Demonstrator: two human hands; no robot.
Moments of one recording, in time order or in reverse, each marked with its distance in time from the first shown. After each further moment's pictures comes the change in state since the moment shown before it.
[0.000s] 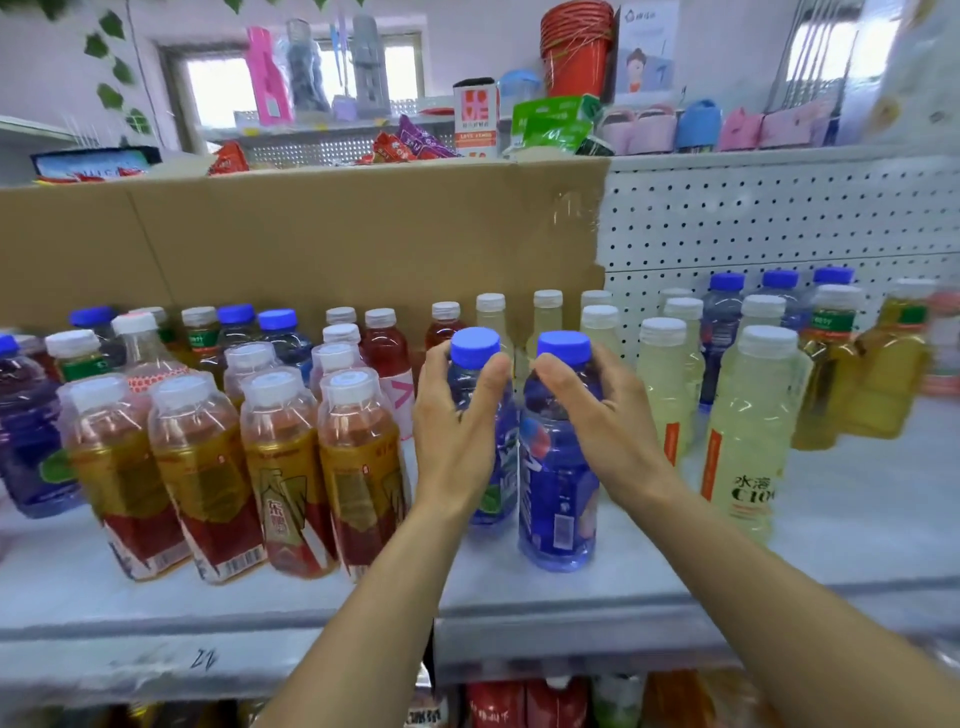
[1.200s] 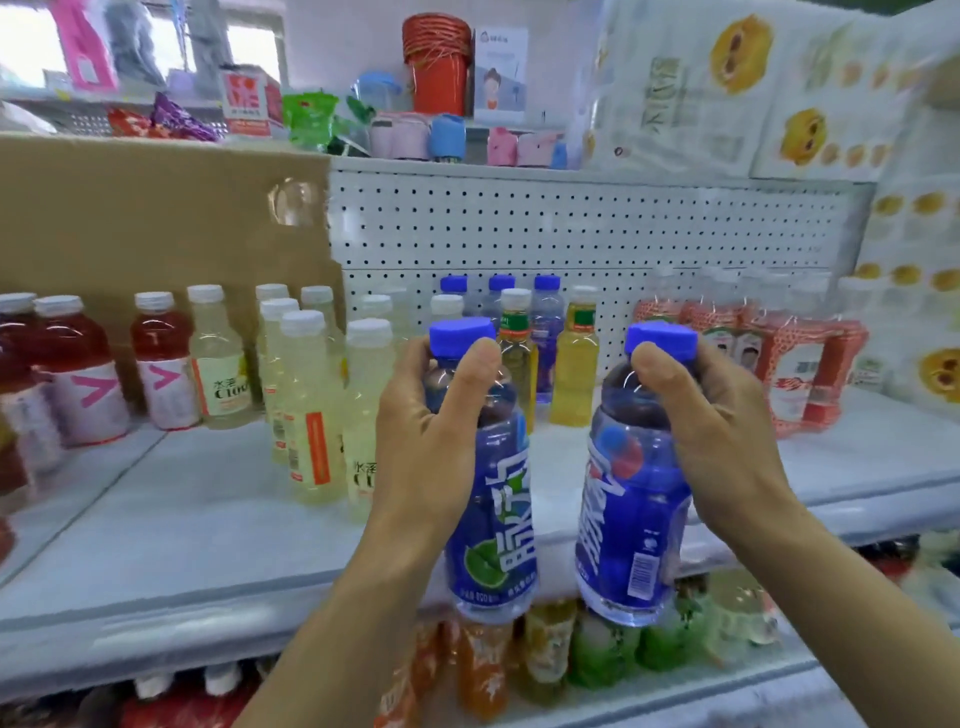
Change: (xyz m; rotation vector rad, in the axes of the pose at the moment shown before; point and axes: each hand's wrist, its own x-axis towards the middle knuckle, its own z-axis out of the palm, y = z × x) left_hand -0.127 0.101 0.272 -0.295 -0.142 0.013; right_hand -0.054 -0.061 -0.366 -0.178 0.206 -0.023
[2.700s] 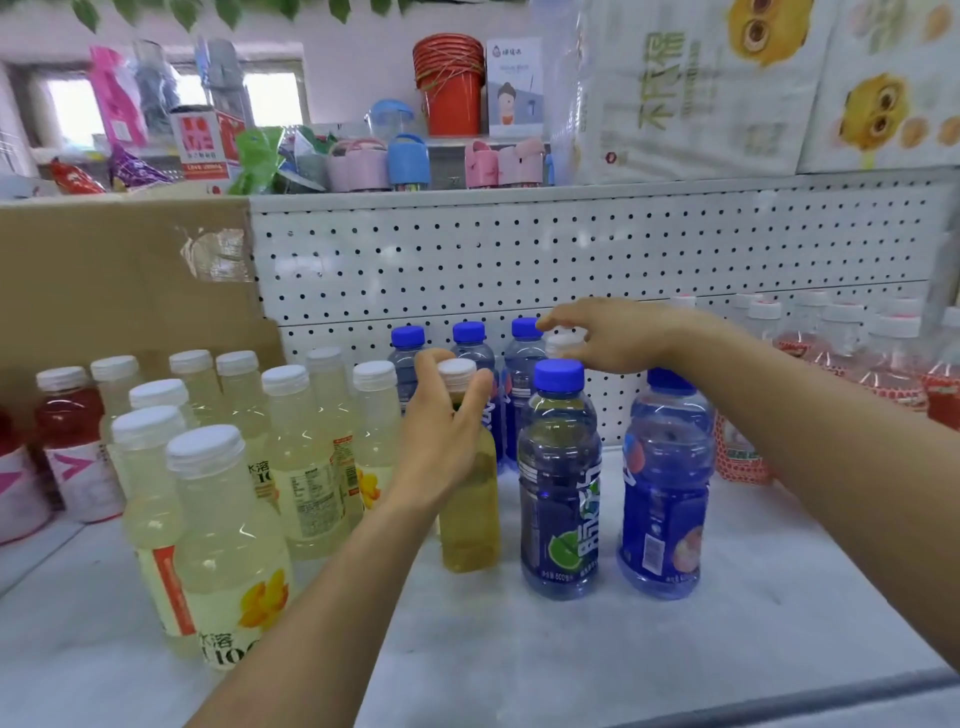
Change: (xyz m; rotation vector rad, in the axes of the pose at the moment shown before) left_hand 0.159 -0.137 0.087 0.488 -0.013 -0.068; right_hand 0.253 0.087 -0.011 -1.042 -0.782 0.036
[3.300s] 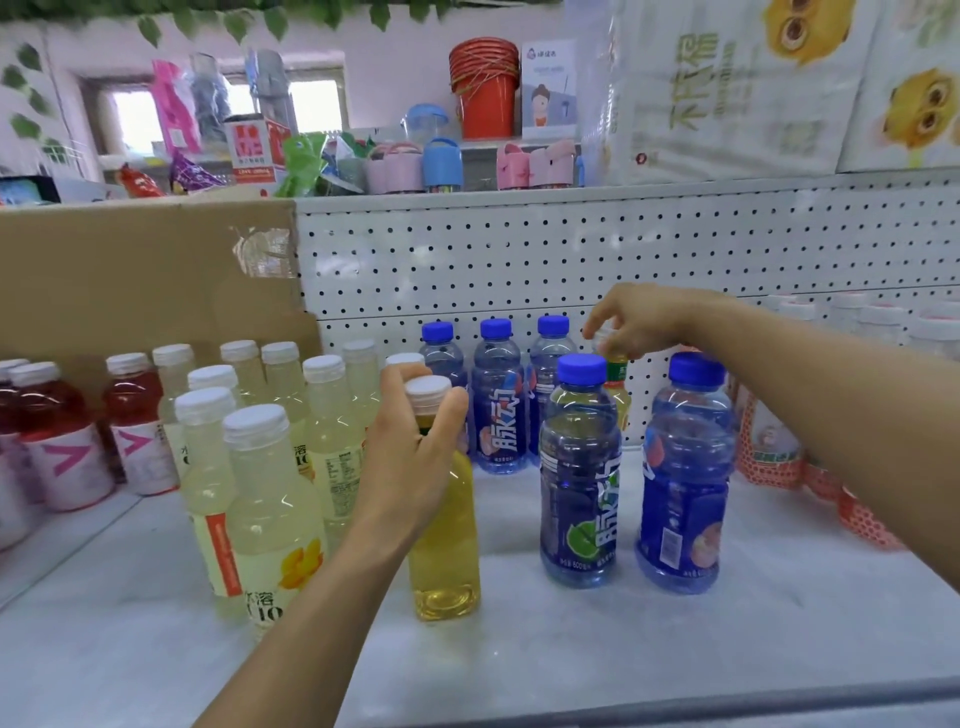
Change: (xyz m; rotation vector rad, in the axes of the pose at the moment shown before) left_hand -0.052 0.018 -0.048 0.041 0.127 0.066; right_hand 0.023 0.021 -0.007 0.031 -0.043 0.038
